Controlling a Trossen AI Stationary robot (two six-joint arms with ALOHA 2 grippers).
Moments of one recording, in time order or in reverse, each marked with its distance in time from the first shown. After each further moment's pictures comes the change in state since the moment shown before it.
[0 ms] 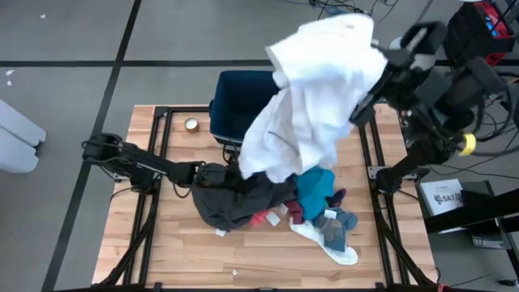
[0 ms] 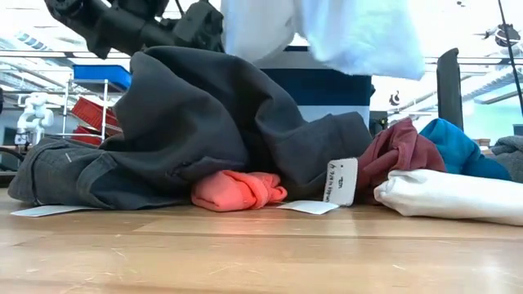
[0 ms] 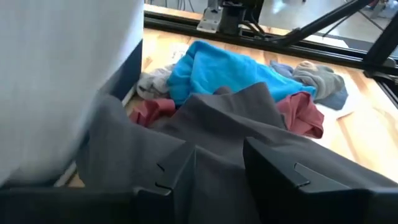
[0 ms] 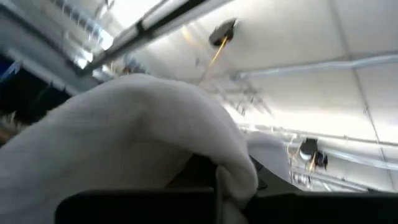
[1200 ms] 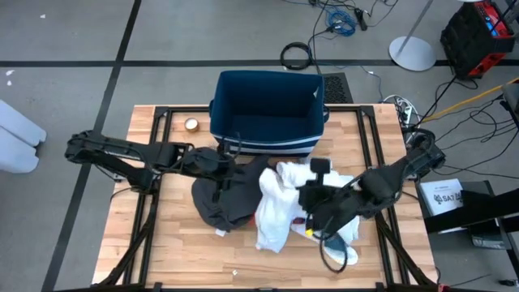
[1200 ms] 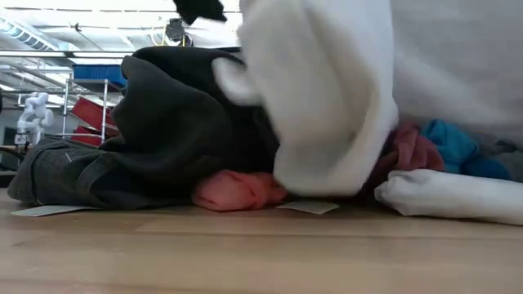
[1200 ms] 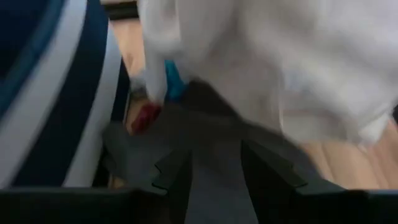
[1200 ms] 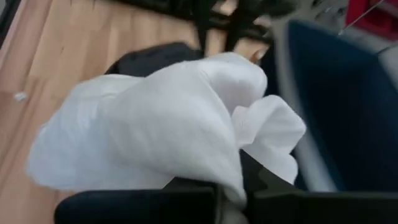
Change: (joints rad) left arm -0.018 -0.241 0.439 -0.947 0.098 0.218; right arm 0.297 0.061 -0.500 -1.151 0.201 1.256
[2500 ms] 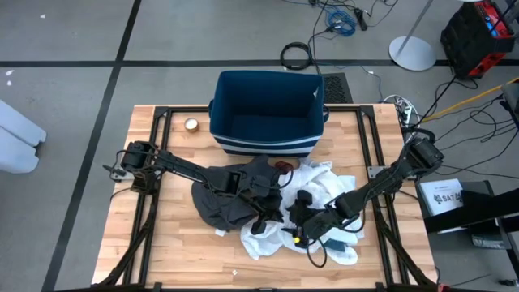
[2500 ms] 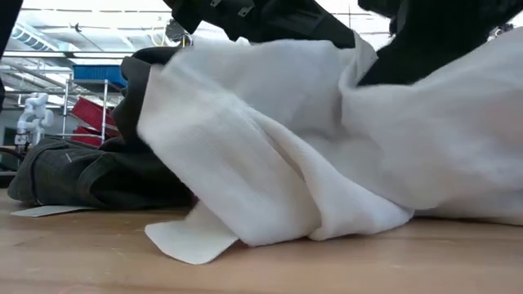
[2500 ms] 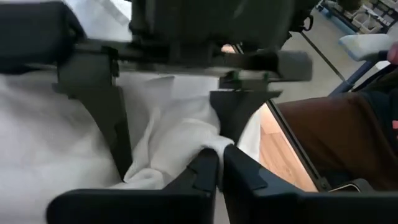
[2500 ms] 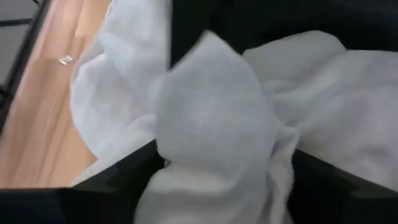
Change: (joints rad) left arm -0.041 0.612 0.165 0.562 0.428 -0.140; right arm -0.017 0.021 -0.964 1.121 -0.274 0.258
